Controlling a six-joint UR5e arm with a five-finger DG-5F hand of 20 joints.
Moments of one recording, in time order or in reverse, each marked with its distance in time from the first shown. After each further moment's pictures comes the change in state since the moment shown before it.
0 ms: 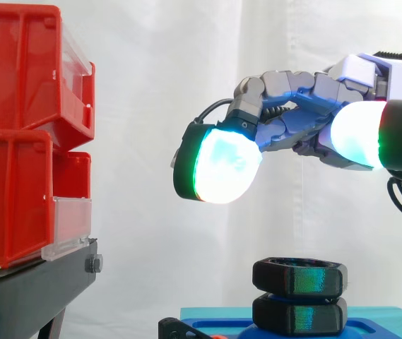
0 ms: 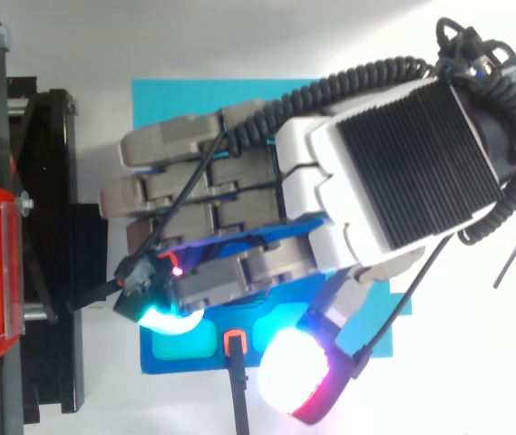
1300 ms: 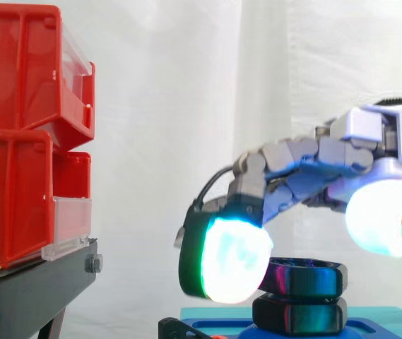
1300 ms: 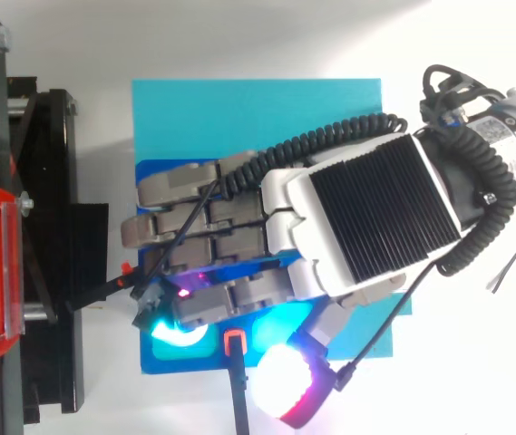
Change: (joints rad) arm 0.027 -0.024 -0.012 -0.086 0.042 -0.009
